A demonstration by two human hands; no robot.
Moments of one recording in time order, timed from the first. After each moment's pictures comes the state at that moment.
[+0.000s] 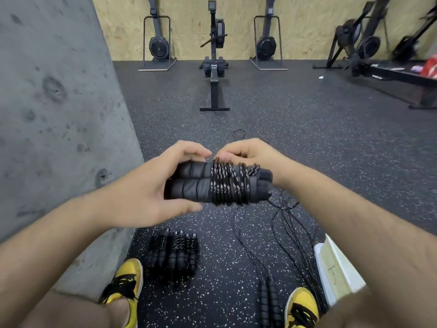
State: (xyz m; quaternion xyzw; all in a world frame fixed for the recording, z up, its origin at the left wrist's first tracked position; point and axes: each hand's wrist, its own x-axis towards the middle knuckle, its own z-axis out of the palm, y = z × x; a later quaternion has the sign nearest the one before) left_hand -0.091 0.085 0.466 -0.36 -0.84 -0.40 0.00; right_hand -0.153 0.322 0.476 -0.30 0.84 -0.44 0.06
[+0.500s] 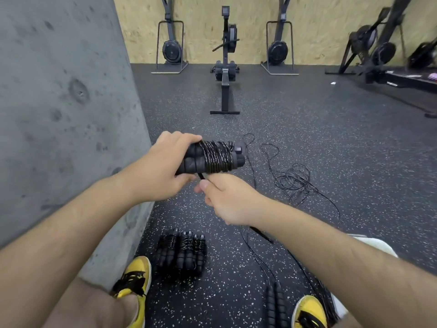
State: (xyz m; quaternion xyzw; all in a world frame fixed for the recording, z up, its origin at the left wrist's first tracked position) left_hand -0.144 0.053 0.451 -0.28 -0.93 -0.14 0.19; right_hand -0.113 0.252 0.444 -0.21 0.89 -0.38 0.13
